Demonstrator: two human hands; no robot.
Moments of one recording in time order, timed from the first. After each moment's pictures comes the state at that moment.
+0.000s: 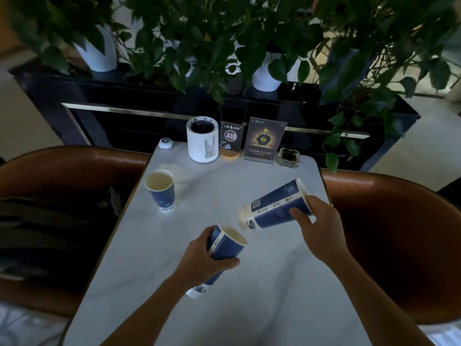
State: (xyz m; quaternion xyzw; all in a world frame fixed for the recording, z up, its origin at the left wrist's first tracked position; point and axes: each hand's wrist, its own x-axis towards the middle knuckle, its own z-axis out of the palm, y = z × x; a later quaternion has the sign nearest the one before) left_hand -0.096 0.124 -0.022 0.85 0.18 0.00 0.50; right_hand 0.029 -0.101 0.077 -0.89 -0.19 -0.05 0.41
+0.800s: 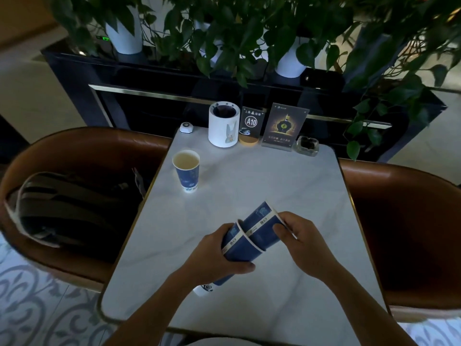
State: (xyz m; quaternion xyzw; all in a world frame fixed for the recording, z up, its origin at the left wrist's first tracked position) left_hand -0.164 0.139 -0.002 0.86 0.13 -0.05 0.49; right_hand -0.059 -0.054 0.047 -0.84 -0.28 0.14 0.44
